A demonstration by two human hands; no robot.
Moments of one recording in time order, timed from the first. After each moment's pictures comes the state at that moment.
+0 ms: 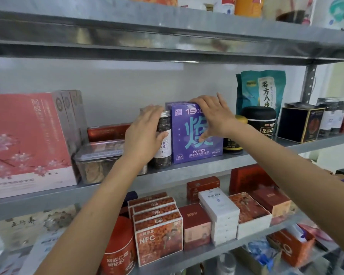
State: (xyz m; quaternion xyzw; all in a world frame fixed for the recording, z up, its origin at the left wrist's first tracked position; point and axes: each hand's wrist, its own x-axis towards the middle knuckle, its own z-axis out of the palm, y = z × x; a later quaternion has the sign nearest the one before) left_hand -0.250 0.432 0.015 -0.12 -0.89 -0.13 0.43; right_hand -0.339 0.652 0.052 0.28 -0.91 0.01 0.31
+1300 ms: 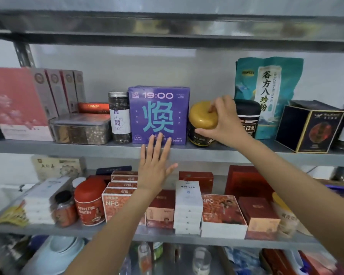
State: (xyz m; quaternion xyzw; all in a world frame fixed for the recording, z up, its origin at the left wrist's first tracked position) left_hand -0.286 0.595 -0.143 0.10 -0.90 0.12 0.40; right_hand -0.370 0.800 0.004 0.42 -0.80 0.28 0.33
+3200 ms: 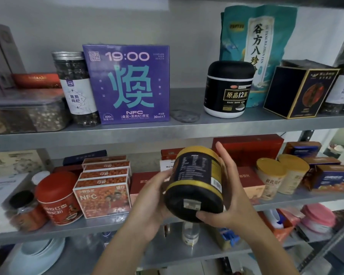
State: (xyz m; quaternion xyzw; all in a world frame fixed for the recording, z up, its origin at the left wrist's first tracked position) left_hand -0.200 0.660 -0.146 0.08 -0.51 -0.85 -0.05; right_hand -0.239 0.847 -0.152 0.38 -0.70 0.61 0.01
